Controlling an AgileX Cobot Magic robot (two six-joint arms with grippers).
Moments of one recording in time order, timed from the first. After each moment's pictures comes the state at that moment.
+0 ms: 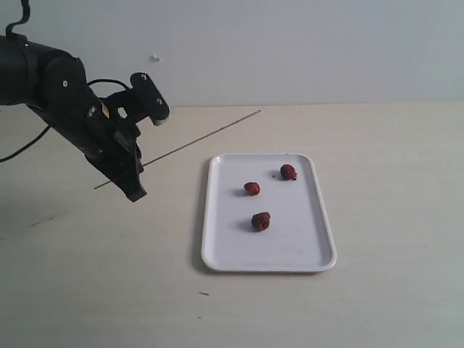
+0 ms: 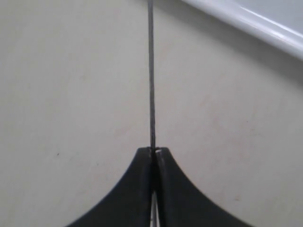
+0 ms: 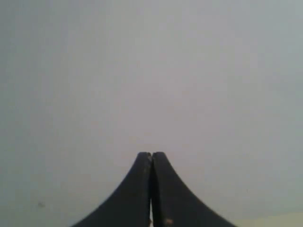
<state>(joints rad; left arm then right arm) -0.45 1.88 -1.24 0.04 0.55 0.62 -0.04 0.84 -0.53 0.00 -0.35 0.24</state>
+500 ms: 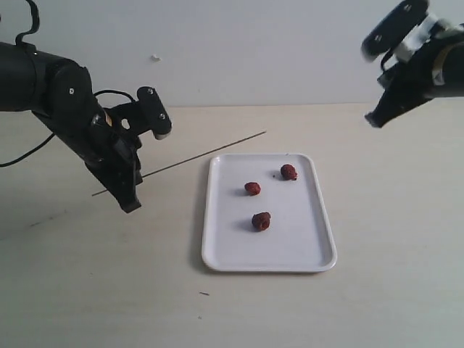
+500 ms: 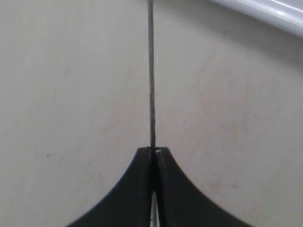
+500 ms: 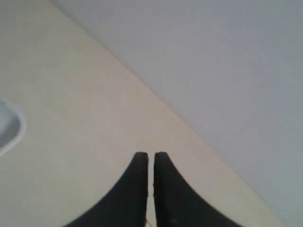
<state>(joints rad) -0.45 1.90 -1.24 0.04 0.58 0.70 -0.03 1.72 -1.05 -0.82 -0.01 0.08</state>
